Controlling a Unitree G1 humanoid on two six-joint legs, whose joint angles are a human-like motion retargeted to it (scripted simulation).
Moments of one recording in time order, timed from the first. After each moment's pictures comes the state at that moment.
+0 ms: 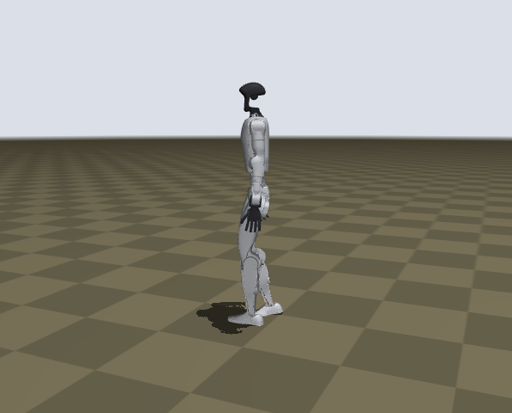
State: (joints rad) left arm -0.03 0.15 0.24 1.49 0.27 -0.06 -0.09; right arm 0.03 -0.14 -0.32 1.63 -0.61 -0.01 0.02; waist 0.01 -0.02 -0.03; left_leg -0.21 -0.23 -0.30 0.16 -0.04 0.08; right_leg -0.10 0.03 0.08 0.30 -0.14 0.04
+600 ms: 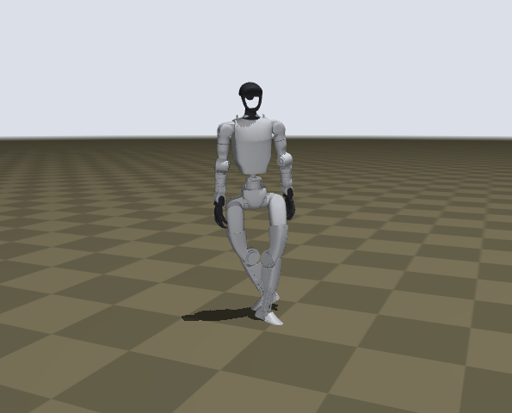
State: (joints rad) left arm 0.06 0.19 0.38 1.70 0.13 0.00 0.02; right arm 0.08 -0.10 -0.38 1.60 -0.62 0.00 0.00; waist 0.16 -0.06 -0.10; left_leg -0.20 -0.03 0.64 0.10 0.00 -0.06; right_leg 0.18 -0.01 -1.25 0.15 -0.05 0.12
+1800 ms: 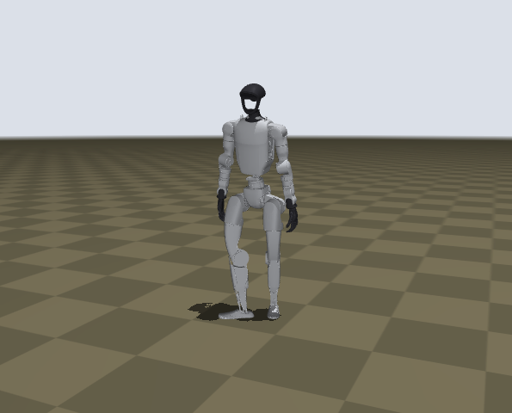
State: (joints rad) left arm -0.03 0.19 0.28 1.57 0.20 -0.01 0.01; right arm -0.05 -0.12 -0.30 1.52 -0.57 -0.06 0.07; waist 0.09 -0.11 0.00; left_leg -0.02 -0.01 0.55 0.01 -0.29 -0.01; right_leg -0.30 -0.08 -0.86 0.13 -0.24 -0.12
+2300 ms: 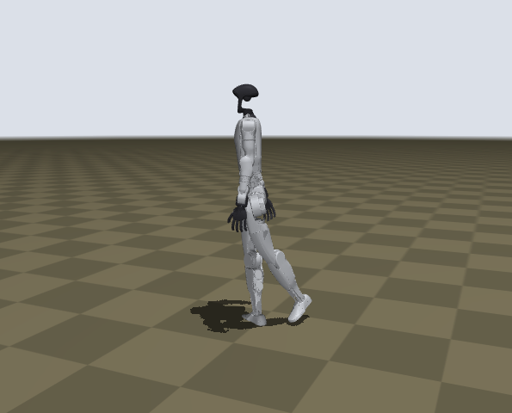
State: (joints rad) left arm -0.05 0.10 0.13 1.42 0.35 -0.01 0.01; right arm 0.12 -0.20 -0.61 1.70 -0.31 0.05 0.02; waist 0.04 -0.04 -0.16; left_leg 0.20 -0.07 0.84 0.23 -0.12 0.03; right_leg -0.15 -0.10 -0.96 0.16 -0.22 -0.02
